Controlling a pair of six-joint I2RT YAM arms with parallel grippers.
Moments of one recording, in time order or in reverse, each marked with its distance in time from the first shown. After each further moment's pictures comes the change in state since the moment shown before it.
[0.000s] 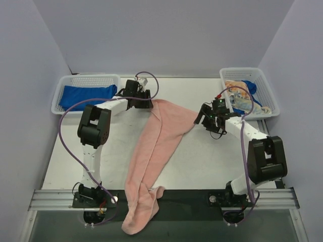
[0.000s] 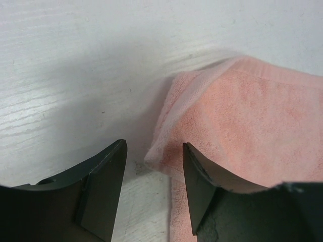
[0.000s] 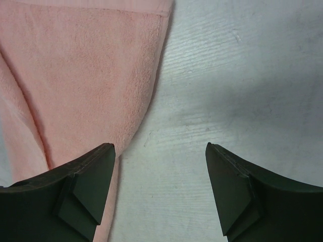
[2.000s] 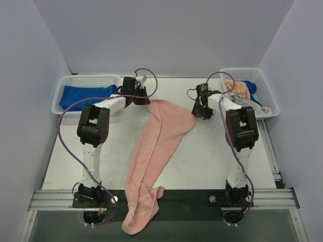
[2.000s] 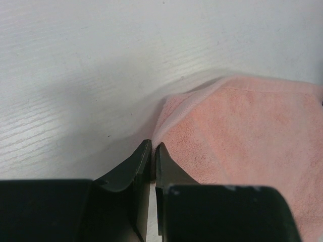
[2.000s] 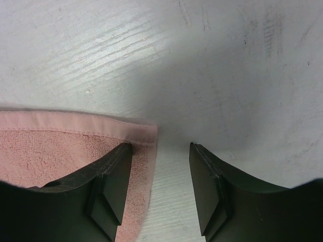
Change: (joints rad) left arm 0.032 0.025 0.050 0.037 0.086 0.051; right arm 0.057 0.557 0.583 -0.269 0.291 -0.039
